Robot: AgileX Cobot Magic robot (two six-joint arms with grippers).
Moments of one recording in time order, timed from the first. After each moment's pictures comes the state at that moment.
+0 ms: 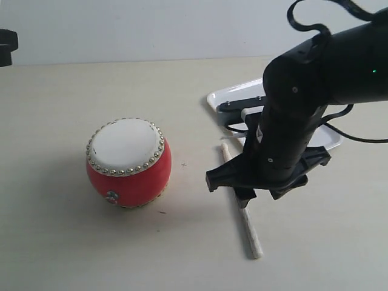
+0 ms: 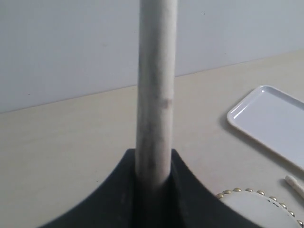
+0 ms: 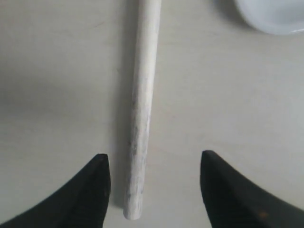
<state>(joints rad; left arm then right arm) -0.10 1.14 -0.71 1.75 -0.29 -1.67 0.69 1.75 -0.99 -0.02 0.81 0.44</state>
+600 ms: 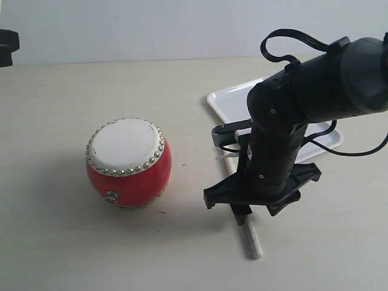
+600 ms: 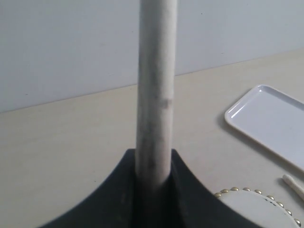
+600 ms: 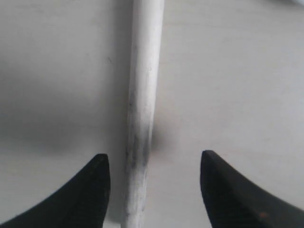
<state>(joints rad) -0.10 1.14 -0.71 1.75 -0.30 -1.67 0.69 1.85 -0.99 0.01 0.79 0.41</state>
